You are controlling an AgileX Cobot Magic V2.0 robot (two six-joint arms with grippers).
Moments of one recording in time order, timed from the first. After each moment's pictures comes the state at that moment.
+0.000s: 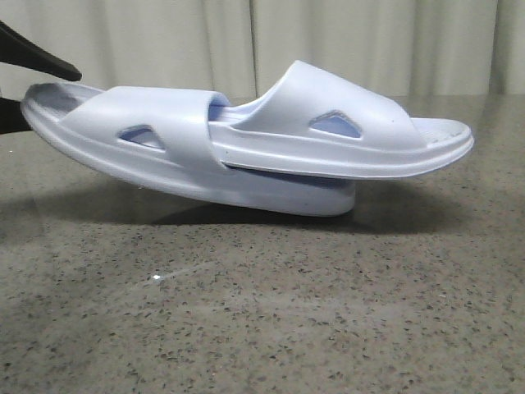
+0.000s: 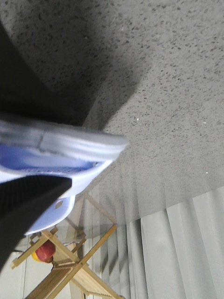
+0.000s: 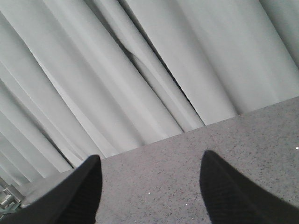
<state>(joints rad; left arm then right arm) -0.17 1.19 -0.54 -1.78 0.64 0.77 0.10 0.55 -0.53 1.75 0.29 -1.20</state>
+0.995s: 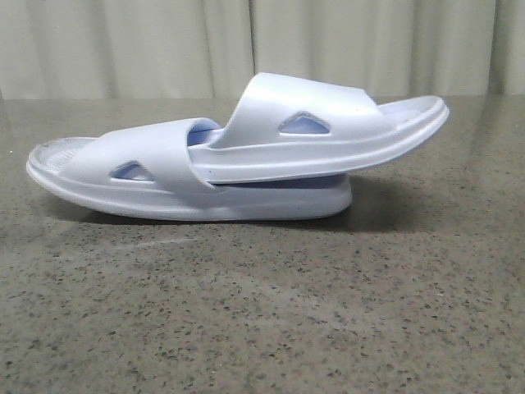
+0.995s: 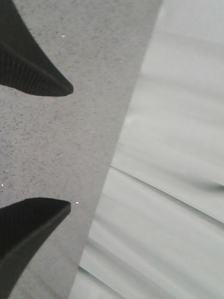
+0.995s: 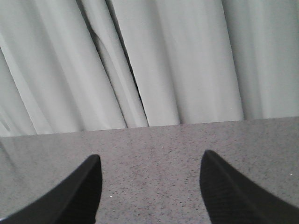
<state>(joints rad) -0.12 0.69 -0.53 -1.67 0.21 1.25 0.10 0.54 -0.53 1.39 0.19 -1.20</state>
